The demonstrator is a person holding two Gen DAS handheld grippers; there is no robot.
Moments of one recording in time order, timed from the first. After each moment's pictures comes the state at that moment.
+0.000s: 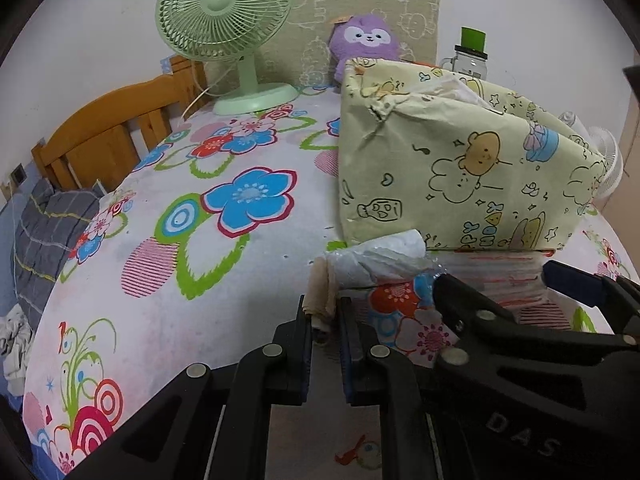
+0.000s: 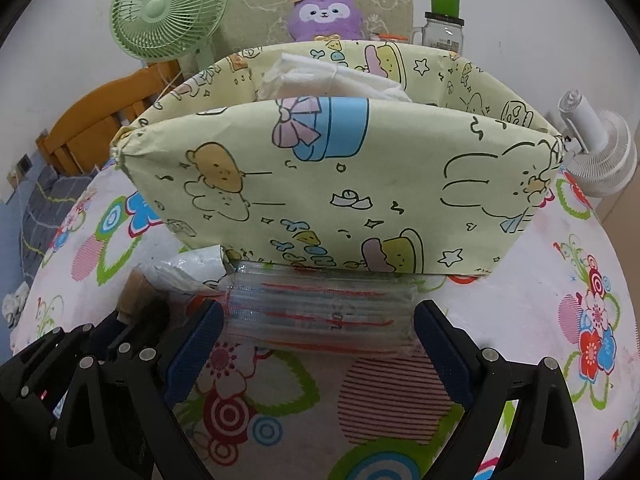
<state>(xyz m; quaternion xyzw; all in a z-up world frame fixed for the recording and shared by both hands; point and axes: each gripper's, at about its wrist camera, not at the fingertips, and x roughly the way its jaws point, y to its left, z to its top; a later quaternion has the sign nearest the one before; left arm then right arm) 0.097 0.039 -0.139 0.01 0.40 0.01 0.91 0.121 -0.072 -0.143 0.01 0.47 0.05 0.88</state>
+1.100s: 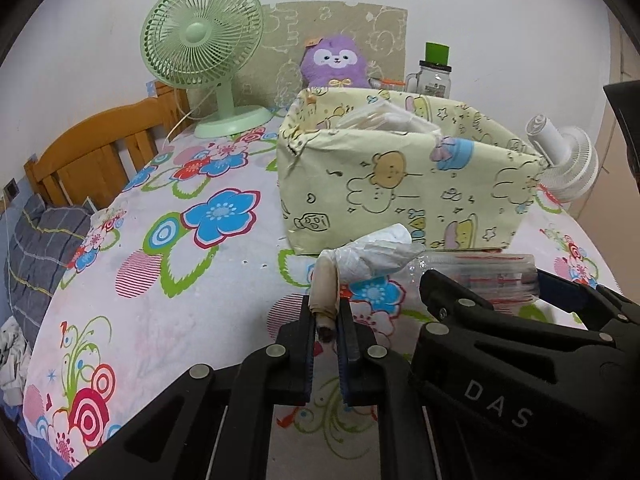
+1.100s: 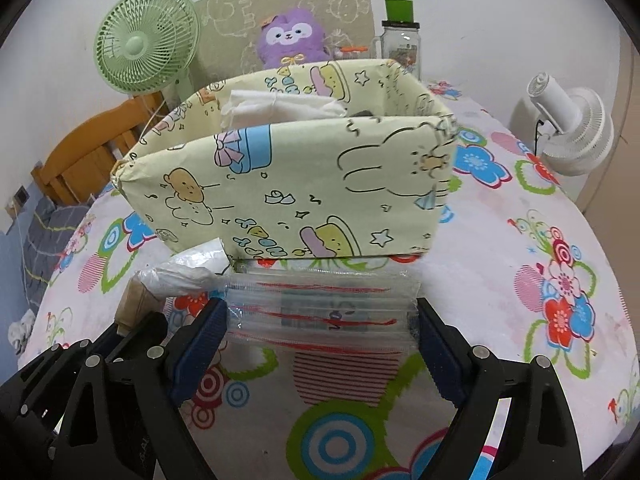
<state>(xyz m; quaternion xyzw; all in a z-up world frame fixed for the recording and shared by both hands) 0.067 0.010 -0.117 0.02 0.38 -0.02 0.93 0.091 -0.102 -0.125 0.04 0.44 0.03 0.90</state>
